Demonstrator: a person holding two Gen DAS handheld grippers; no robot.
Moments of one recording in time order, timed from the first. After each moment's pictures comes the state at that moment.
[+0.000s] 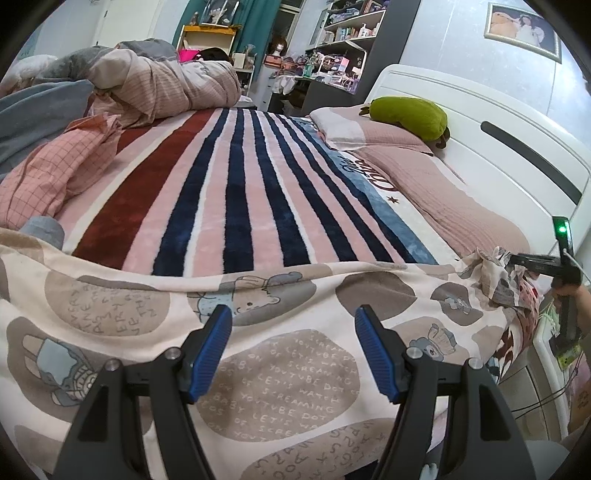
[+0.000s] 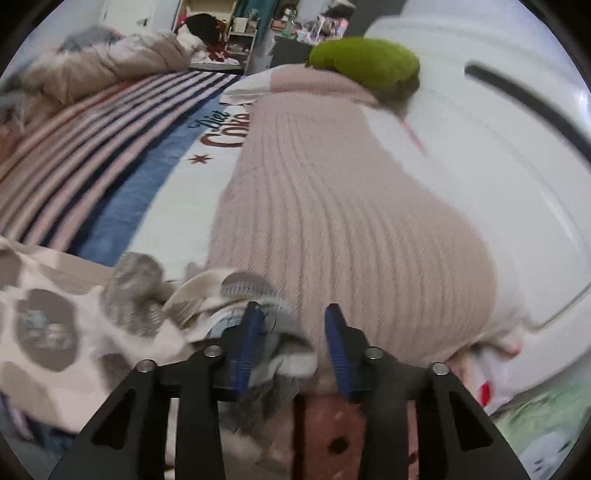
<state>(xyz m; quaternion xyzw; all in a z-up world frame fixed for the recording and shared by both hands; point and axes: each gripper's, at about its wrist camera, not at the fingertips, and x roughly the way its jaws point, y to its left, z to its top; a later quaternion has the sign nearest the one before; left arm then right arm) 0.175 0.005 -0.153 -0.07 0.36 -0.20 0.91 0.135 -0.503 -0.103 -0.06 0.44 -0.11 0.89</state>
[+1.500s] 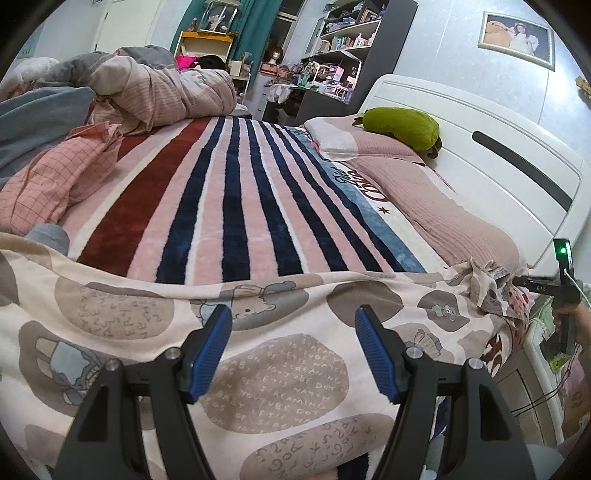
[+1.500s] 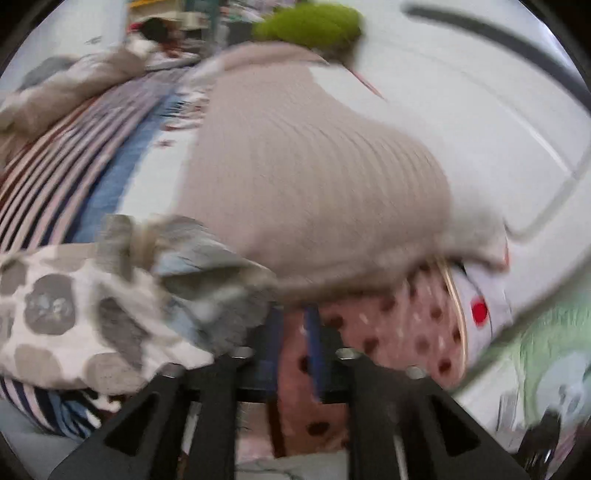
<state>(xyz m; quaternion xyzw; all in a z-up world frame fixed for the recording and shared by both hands) 0.169 0.010 -0.142 -0.08 0.35 -0.20 0.91 0.087 -0.518 -0.097 -0.03 0.46 -0.14 0.88</state>
